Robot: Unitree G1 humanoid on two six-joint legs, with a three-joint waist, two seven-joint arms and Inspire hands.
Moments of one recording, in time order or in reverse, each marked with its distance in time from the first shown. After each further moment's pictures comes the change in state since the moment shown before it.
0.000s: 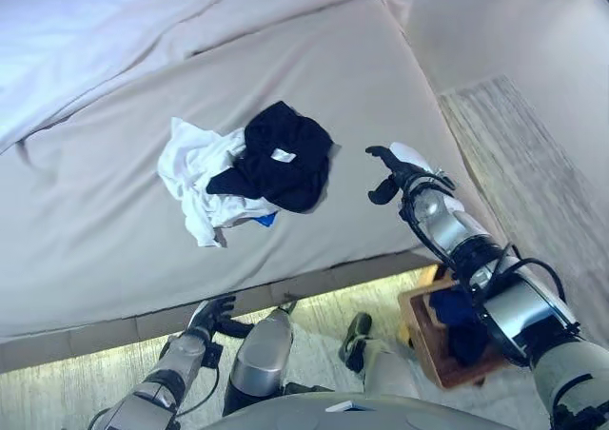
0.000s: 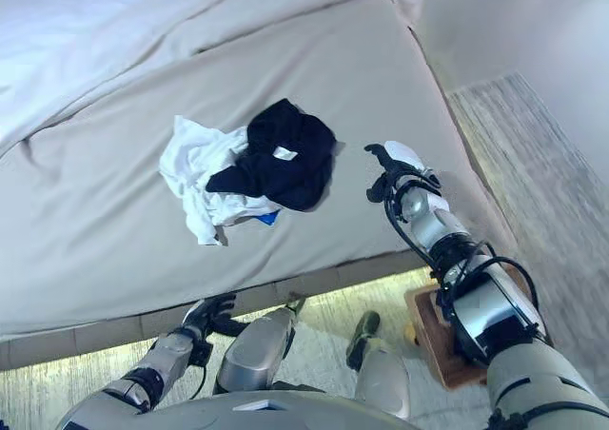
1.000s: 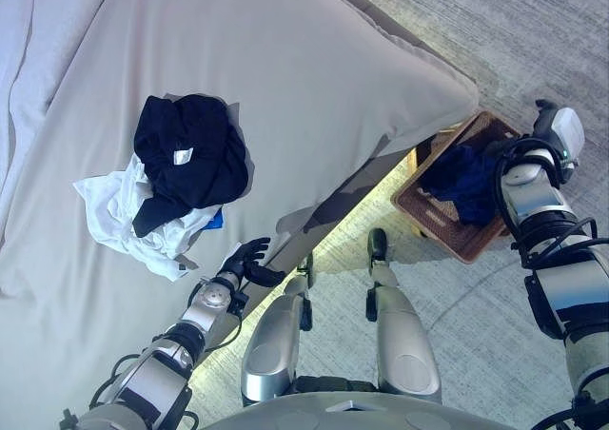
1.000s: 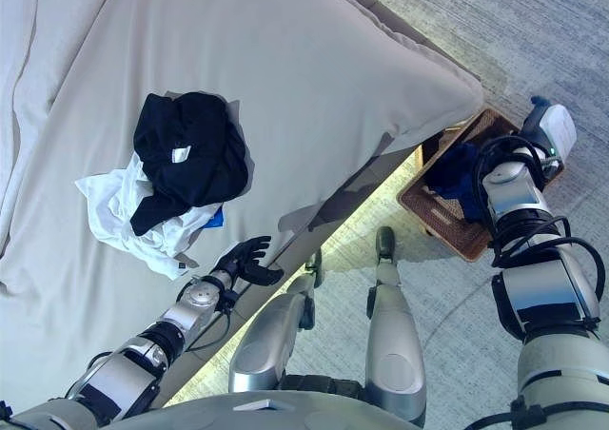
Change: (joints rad) left arm -0.197 -0.019 -0.138 -0.141 -0.033 -0.092 0.001; right arm -0.052 -0.265 -0.320 -0.011 0.333 0.116 -0.474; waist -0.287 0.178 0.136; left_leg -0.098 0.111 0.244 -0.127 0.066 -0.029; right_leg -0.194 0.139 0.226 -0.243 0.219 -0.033
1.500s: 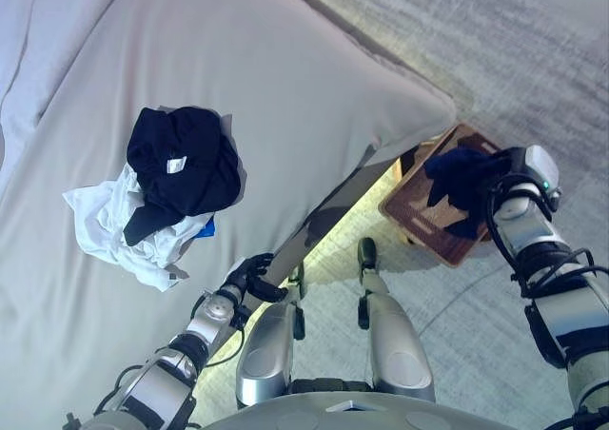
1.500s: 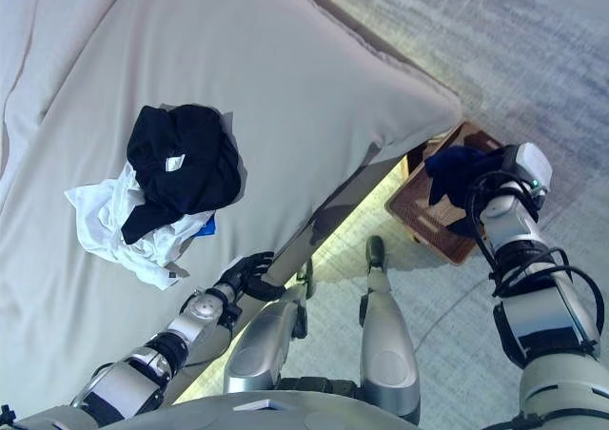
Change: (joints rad) left arm 0.011 -0.025 -0.002 0.040 0.027 0.011 0.000; right arm 0.049 0.028 0.083 0.188 -0.120 -0.019 0.134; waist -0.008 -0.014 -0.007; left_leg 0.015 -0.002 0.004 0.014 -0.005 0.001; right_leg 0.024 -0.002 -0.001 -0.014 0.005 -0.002
